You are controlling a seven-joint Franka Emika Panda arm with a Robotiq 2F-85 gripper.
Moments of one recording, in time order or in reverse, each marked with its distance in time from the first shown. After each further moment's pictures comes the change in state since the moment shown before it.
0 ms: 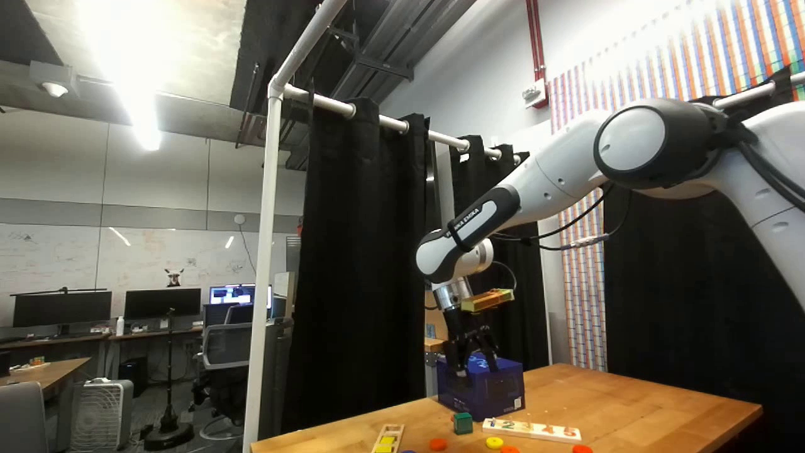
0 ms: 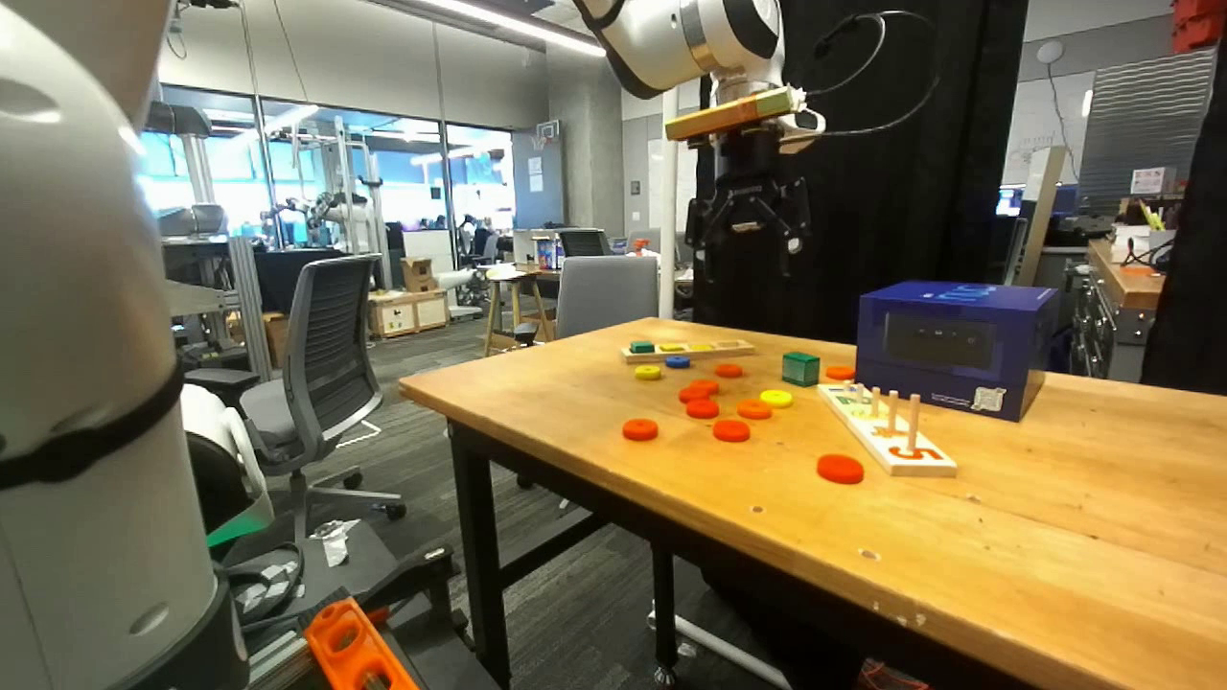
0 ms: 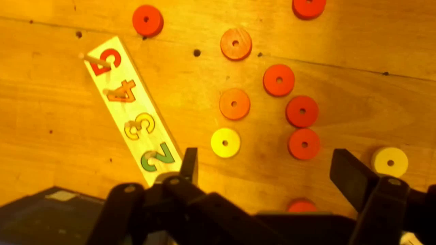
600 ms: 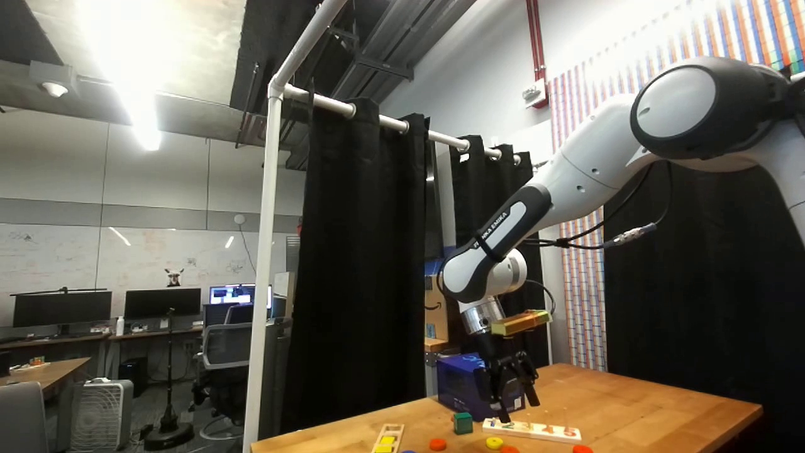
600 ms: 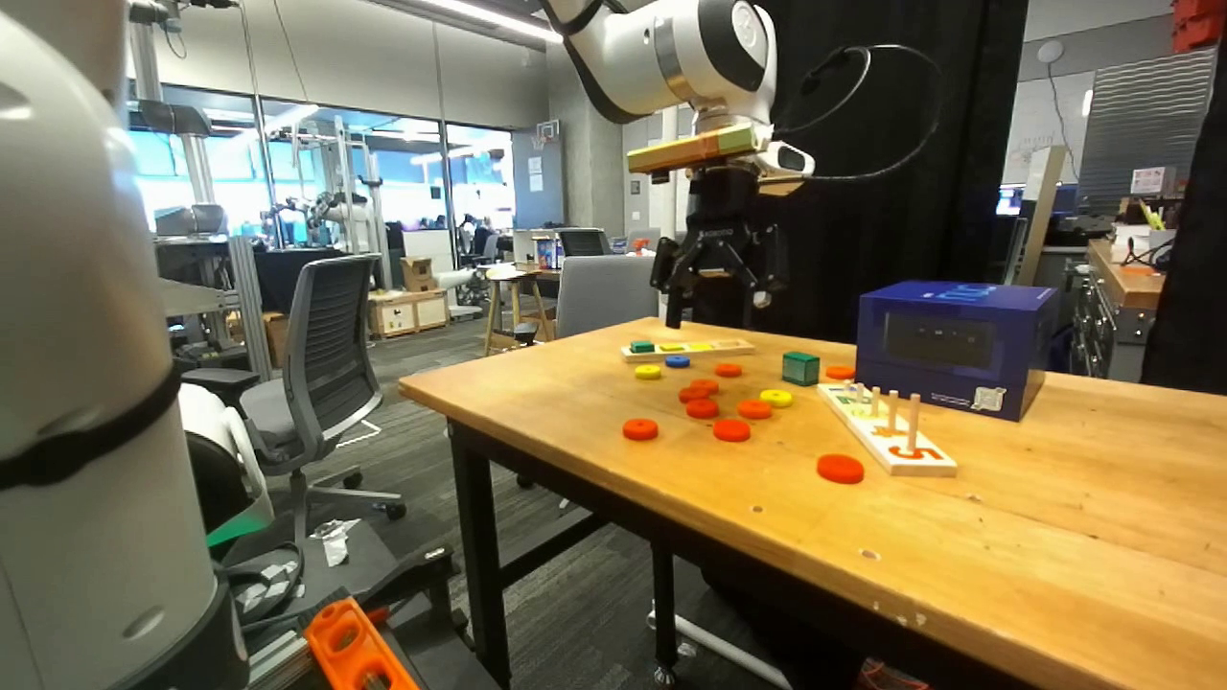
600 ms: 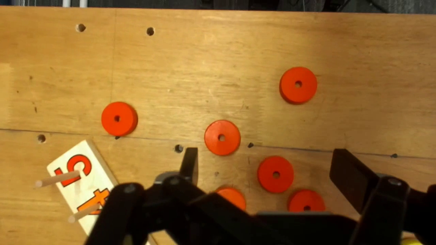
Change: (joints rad) arm -0.035 -0.158 -0.001 -0.331 0.048 0.091 0.058
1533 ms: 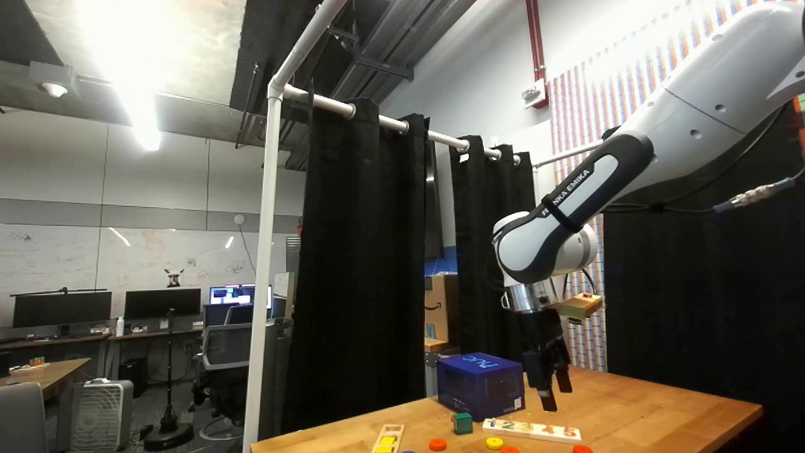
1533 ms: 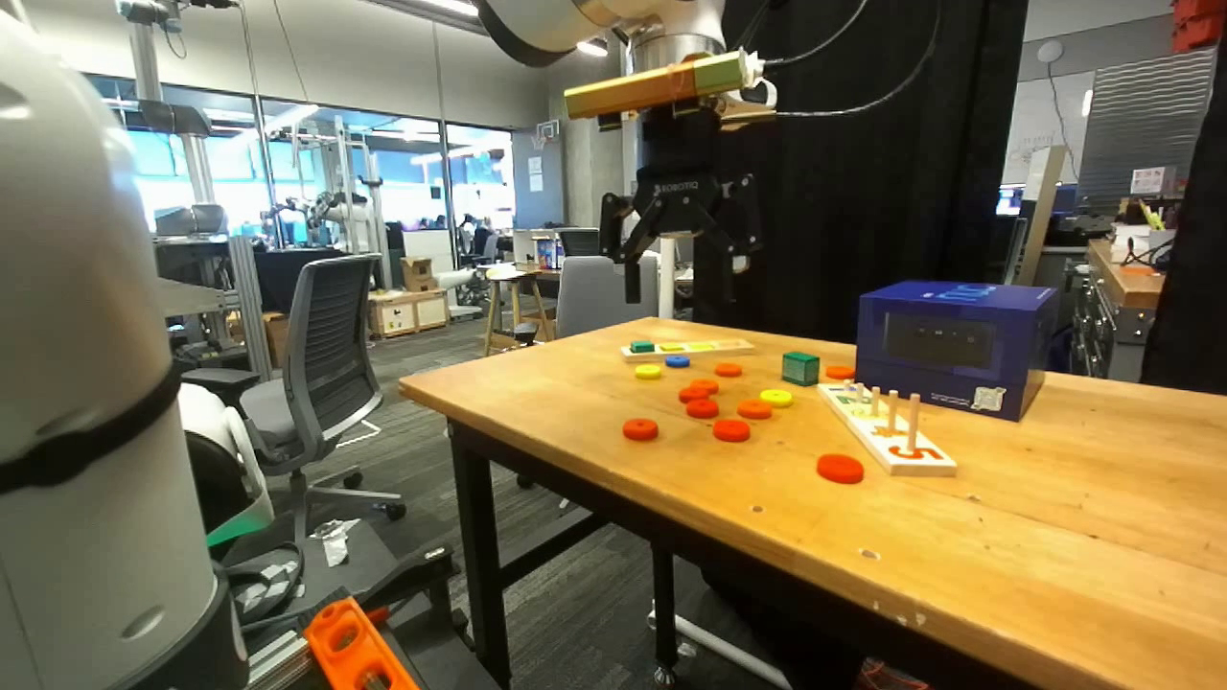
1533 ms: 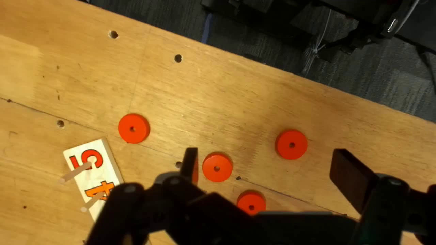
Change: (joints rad) arm 0.000 -0.438 -0.046 -0.408 -0.009 0.194 -0.310
